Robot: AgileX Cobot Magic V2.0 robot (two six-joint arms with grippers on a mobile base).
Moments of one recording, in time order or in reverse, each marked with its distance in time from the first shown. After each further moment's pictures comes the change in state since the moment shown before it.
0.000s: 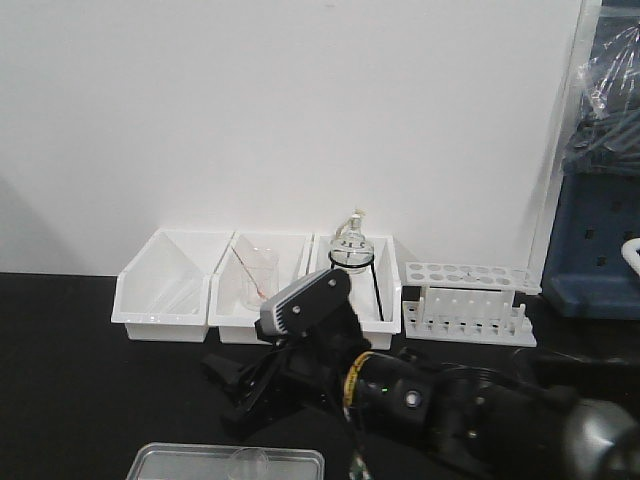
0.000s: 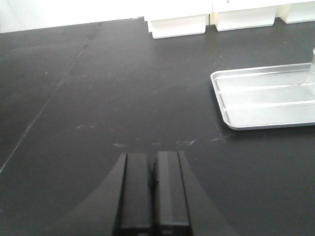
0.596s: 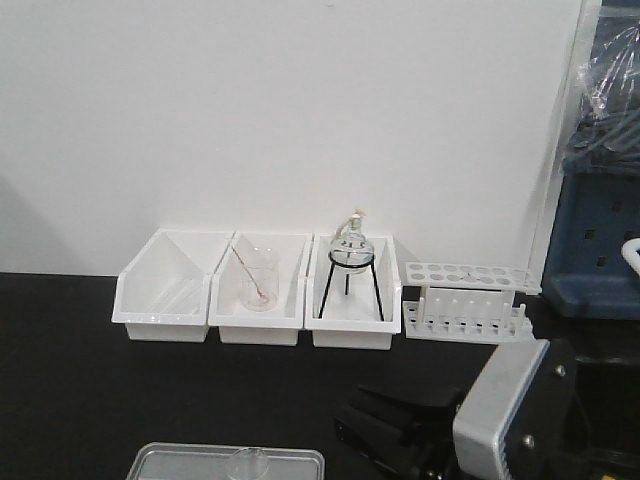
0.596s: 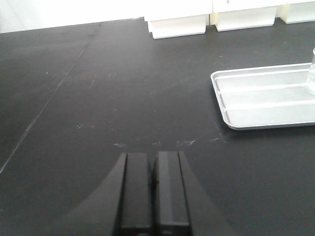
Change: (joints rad) left arm 0.000 0.000 0.000 0.000 0.000 0.000; right arm 0.000 -0.633 0.501 -0.053 0.053 0.004
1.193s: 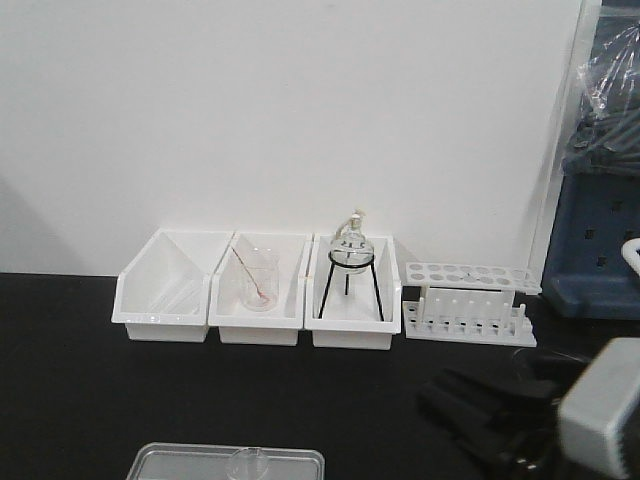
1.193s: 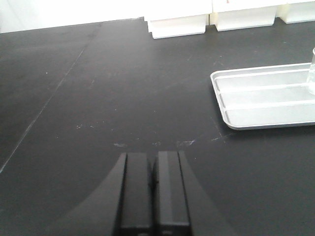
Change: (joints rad) left arm 0.000 0.000 0.000 0.000 0.000 0.000; right arm -0.028 -0.213 0.043 0.355 0.227 -0.281
